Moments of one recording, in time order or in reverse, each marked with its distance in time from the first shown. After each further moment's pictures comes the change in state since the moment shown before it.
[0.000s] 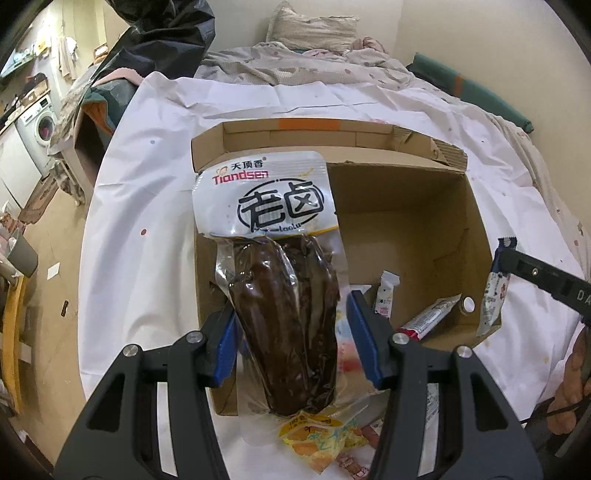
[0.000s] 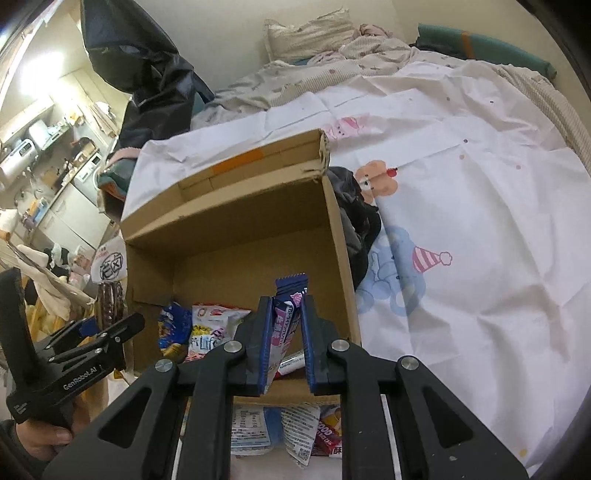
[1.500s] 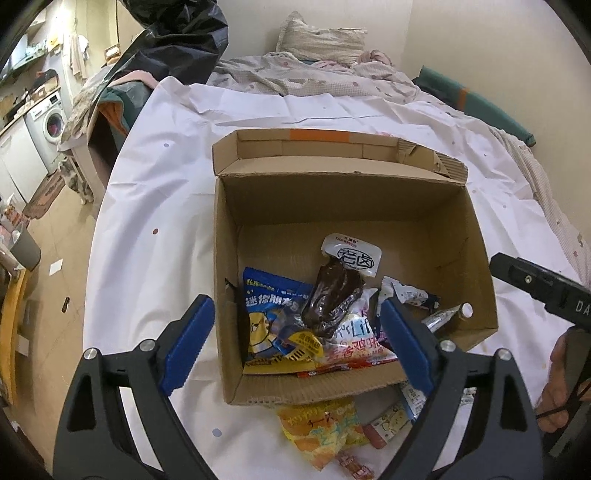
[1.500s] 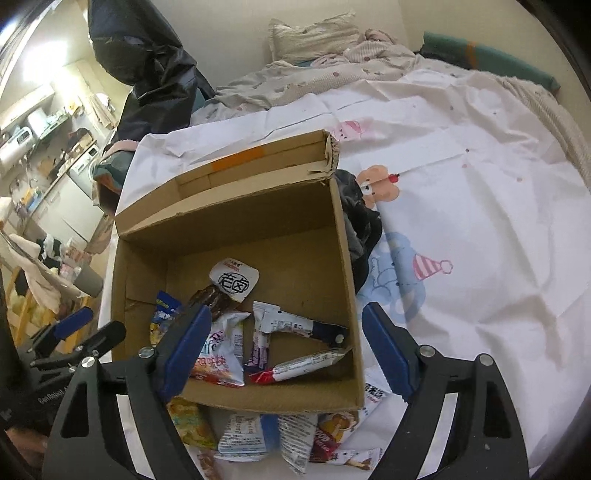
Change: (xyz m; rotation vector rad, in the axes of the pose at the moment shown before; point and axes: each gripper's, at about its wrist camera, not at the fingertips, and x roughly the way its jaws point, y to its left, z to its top) left arm -0.019 0.008 -0.007 -0.035 -0.044 0.008; right arm -0.003 0.007 -0.003 -0.032 -0.023 -0.024
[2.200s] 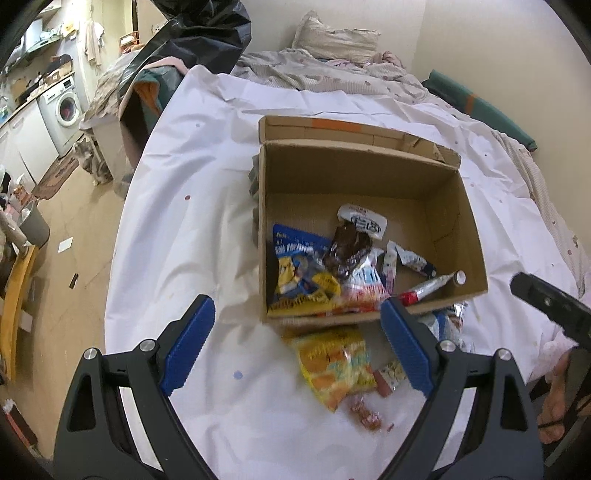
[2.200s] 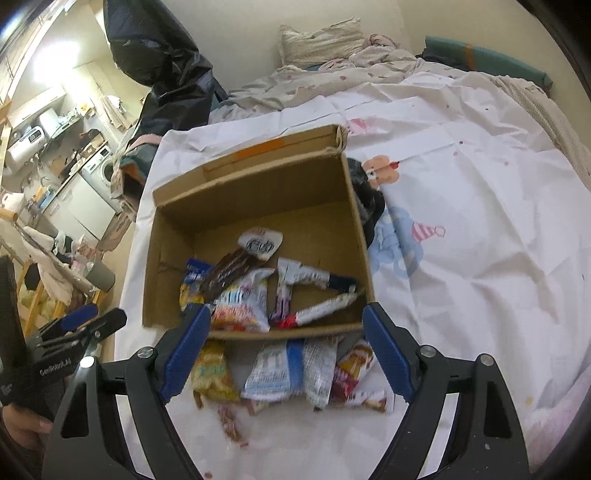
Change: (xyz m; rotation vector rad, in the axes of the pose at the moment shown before) left arm -0.052 0.023 -0.045 -0.048 0.021 0.020; right arm -0.052 0.020 -0.058 -0.009 -0.005 0.052
